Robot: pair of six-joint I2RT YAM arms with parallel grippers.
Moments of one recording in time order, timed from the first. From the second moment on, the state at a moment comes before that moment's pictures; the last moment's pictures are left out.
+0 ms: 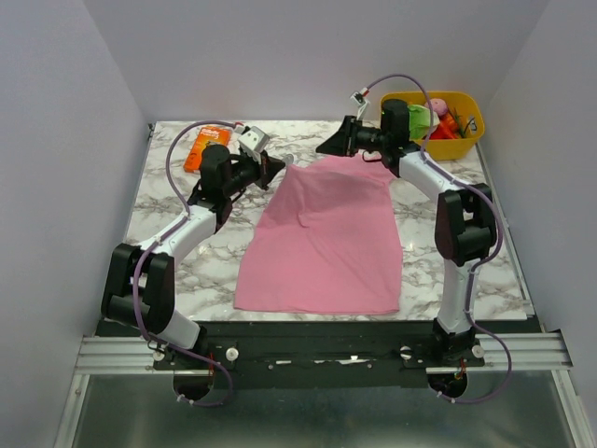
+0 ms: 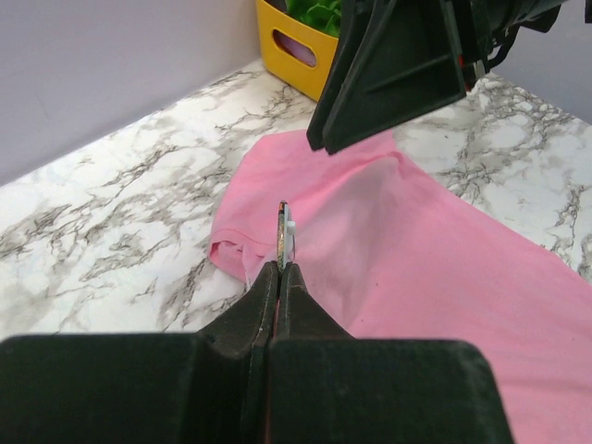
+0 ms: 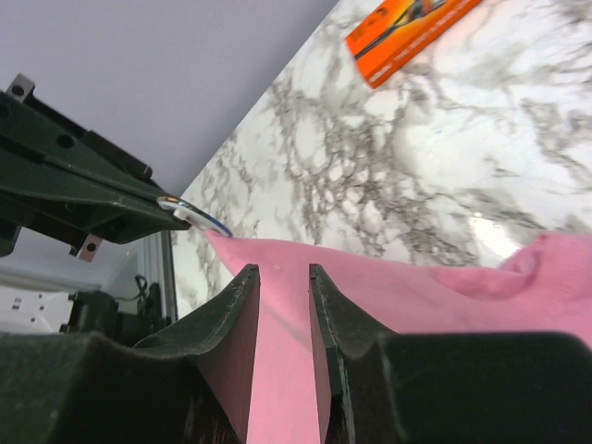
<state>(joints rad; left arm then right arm) -0.29 1.51 0.96 0.47 0.55 -0.05 0.30 2.07 1.63 0.19 -0.97 0.50</state>
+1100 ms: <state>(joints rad) -0.30 1.63 1.21 0.14 0.29 0.06 0.30 1.76 1.32 0.16 -0.75 0.36</state>
